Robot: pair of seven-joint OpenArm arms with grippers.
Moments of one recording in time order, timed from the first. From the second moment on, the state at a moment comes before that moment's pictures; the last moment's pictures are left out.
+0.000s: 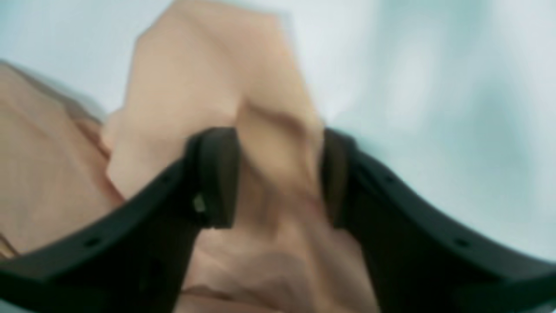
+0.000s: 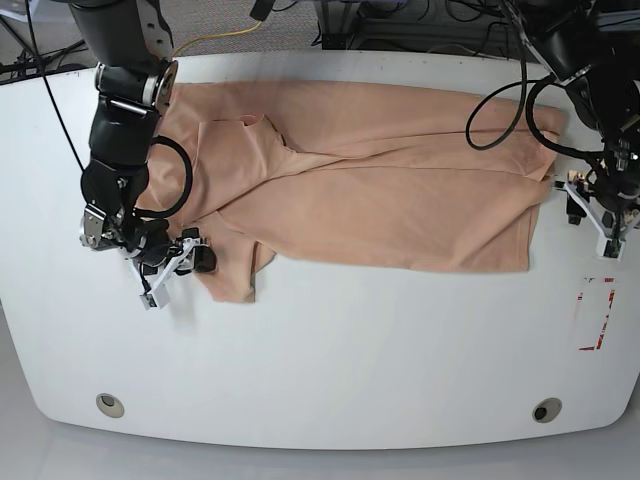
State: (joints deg) left arm -3.9 -14.8 -37.5 95.4 -4.4 -43.0 59.8; right arm 25.4 13.8 18.1 47.7 15.8 41.0 -45.5
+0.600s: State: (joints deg) left arm -20.8 -13.2 -33.0 71.6 -4.5 -42.8 57.6; right arm 24.9 12.7 18.2 47.8 15.9 40.9 -45.9
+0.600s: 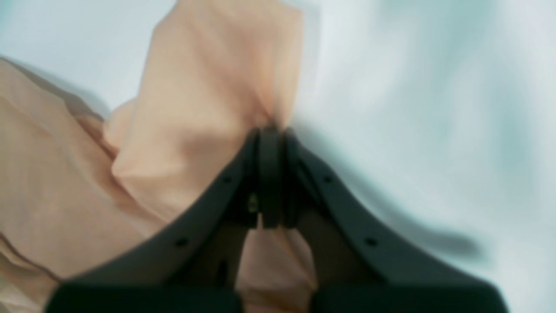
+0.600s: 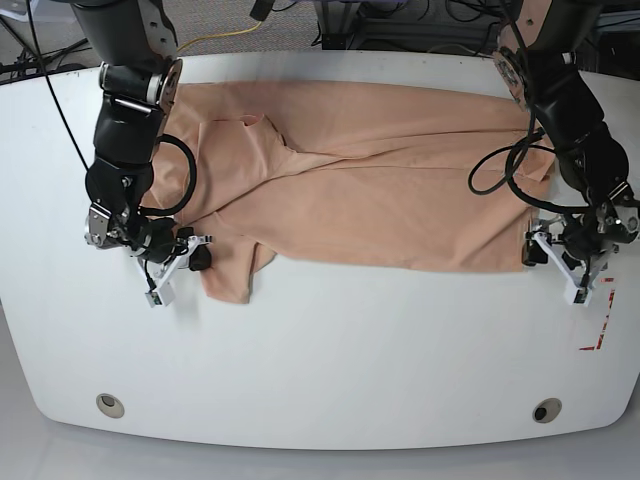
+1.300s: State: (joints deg) left arm -24.7 -14.6 -29.4 51.4 -5.0 -37.8 41.5; right arm 24.9 12.7 18.3 47.9 15.8 41.0 -45.7
